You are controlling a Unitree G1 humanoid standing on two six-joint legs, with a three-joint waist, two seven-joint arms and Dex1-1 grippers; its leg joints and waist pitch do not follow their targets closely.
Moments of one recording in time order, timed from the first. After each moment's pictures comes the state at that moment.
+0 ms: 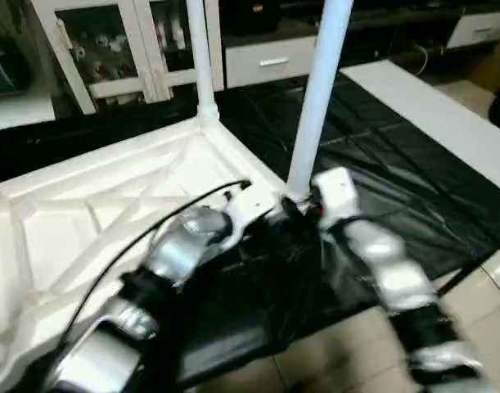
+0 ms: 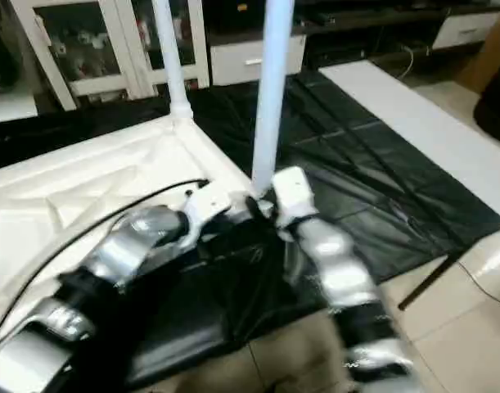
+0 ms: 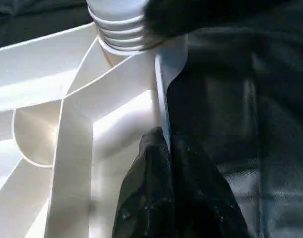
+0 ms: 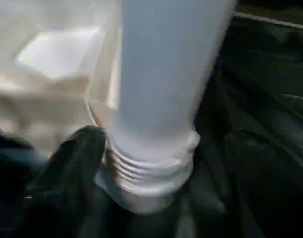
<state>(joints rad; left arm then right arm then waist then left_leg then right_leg) -0.64 0.24 -0.40 0.46 0.15 0.35 -0.75 -0.45 -0.27 0.14 0.38 0.07 0.22 0.45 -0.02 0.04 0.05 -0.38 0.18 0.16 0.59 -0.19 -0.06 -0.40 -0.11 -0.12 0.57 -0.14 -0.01</state>
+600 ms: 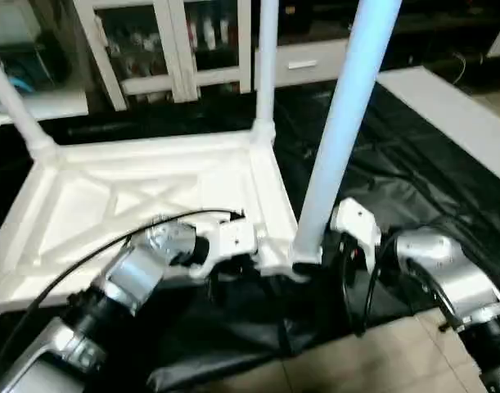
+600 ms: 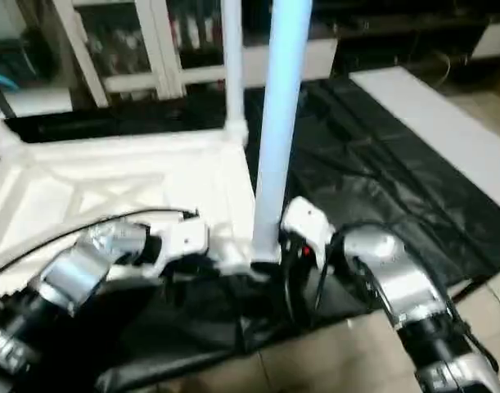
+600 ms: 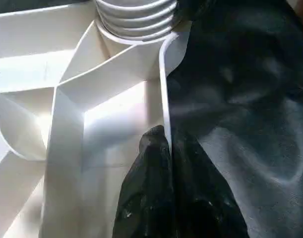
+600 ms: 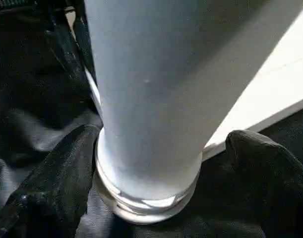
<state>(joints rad) -0.52 0.44 -0.51 0.21 0.08 0.31 -1.13 -0.37 -0.55 0.27 0.20 0.15 0.21 1.03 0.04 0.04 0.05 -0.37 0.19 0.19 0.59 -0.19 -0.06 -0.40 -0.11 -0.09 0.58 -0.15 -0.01</state>
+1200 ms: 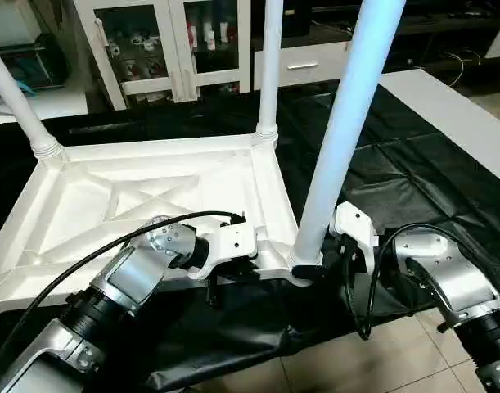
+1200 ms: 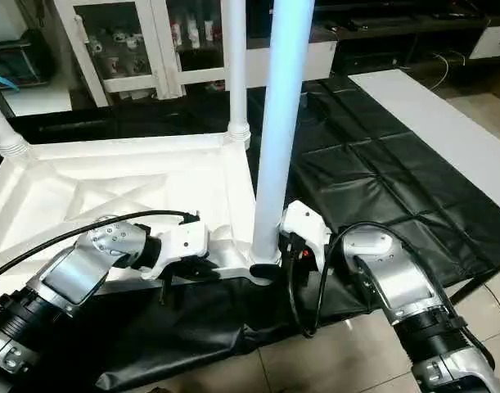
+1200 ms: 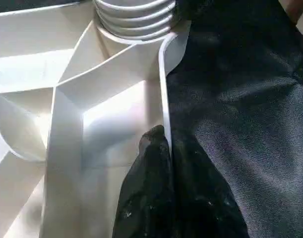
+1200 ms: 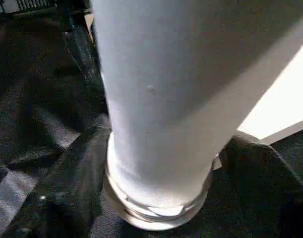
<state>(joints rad) -0.52 0.45 -0.51 0.20 0.08 0.31 -1.15 -0.40 -0.54 0.28 0.26 0.16 0.19 1.10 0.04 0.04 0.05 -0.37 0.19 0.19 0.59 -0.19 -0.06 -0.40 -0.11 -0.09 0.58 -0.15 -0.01</state>
